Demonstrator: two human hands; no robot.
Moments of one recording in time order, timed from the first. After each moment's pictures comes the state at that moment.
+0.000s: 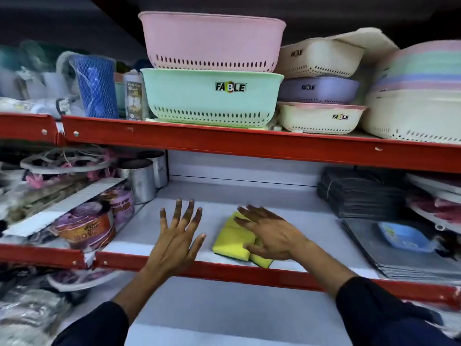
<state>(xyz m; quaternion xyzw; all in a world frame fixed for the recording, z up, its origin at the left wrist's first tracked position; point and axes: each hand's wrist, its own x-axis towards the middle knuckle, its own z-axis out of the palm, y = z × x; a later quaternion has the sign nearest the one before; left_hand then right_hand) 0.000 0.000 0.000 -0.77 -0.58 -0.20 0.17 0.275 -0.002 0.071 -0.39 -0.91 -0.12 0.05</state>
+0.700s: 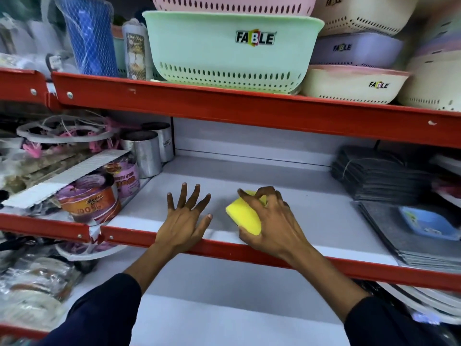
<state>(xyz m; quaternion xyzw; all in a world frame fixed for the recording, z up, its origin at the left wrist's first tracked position) -0.011 0.022 -0.025 -0.77 -0.60 -0.20 0.07 0.237 -0.025 0.044 -0.50 -0.83 -0.06 0.24</state>
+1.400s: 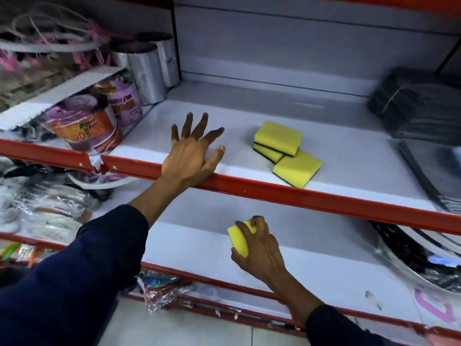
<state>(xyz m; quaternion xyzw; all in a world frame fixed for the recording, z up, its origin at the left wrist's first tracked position) -0.012 0.022 -0.030 -0.75 -0.61 -0.24 0.03 0.211 -0.077 -0.183 -0.56 -0.81 0.11 0.13</state>
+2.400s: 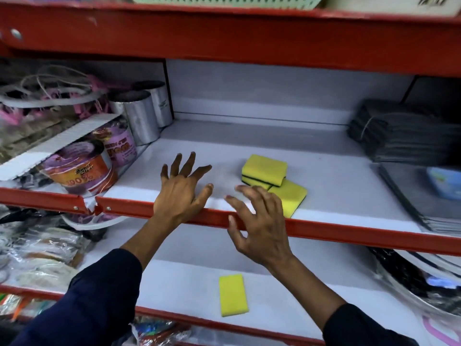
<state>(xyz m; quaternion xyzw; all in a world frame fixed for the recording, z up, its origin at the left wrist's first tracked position) -0.012 0.020 -0.029 -0.74 -0.63 -0.22 0.05 0.202 -0.041 -0.042 -0.41 -0.80 -0.17 0.41</state>
